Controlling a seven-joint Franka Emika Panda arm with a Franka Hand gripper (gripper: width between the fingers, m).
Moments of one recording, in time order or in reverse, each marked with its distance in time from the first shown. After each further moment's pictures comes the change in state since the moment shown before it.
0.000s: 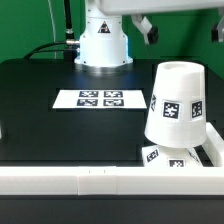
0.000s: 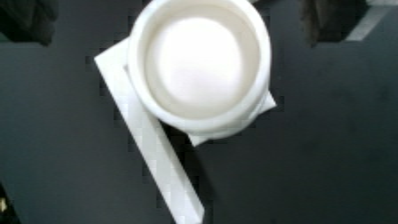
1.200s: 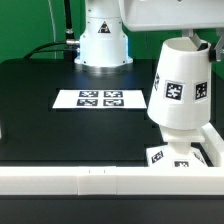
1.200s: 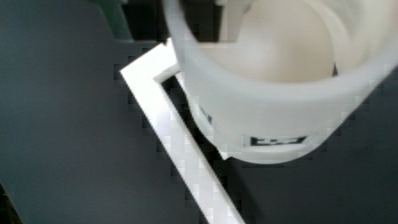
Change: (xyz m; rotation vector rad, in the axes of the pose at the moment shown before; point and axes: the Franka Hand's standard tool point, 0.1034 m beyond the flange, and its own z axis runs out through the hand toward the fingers) arm 0.016 -0.027 0.030 0.024 0.091 0.058
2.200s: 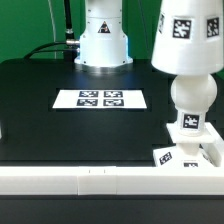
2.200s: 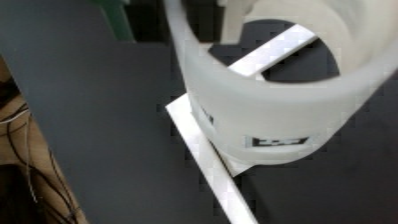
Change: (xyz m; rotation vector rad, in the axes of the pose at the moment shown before) arm -0.004 -0.022 -0.066 0.035 0.019 -0.023
